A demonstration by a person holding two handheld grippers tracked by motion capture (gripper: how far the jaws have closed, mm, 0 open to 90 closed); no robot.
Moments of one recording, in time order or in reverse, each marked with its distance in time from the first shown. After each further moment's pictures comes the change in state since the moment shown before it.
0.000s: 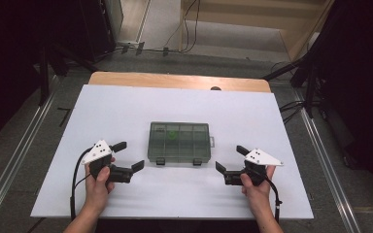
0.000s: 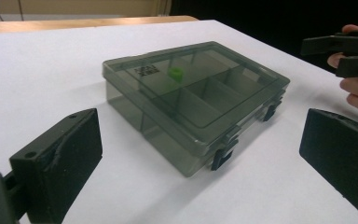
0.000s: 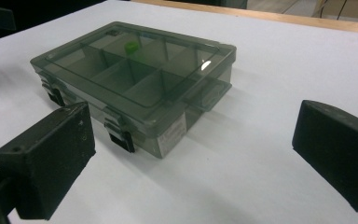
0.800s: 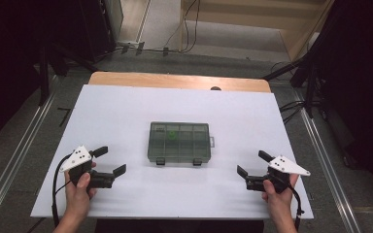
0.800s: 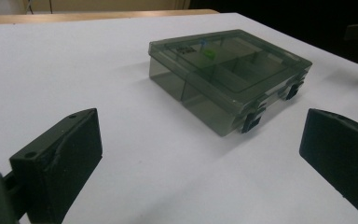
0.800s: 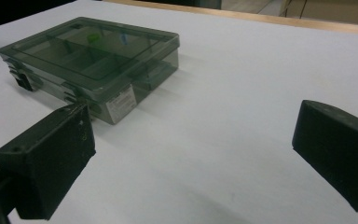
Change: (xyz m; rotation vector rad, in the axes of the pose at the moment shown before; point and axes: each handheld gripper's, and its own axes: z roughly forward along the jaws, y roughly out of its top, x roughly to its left) left arm 0.019 -0.016 -0.042 0.022 0.084 0.017; right arm -0.034 -0.017 -0.047 -0.018 -0.087 0.012
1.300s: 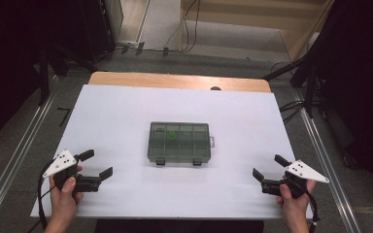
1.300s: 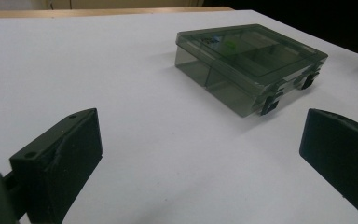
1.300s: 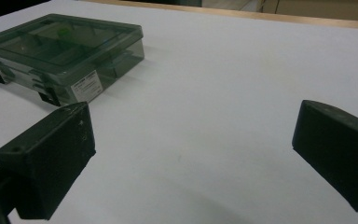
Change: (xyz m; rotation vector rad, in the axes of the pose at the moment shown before) left arm 0.017 -0.010 -0.030 -0.006 0.042 -0.026; right arm -0.028 -0.014 -0.031 -0.003 -0.062 0.025
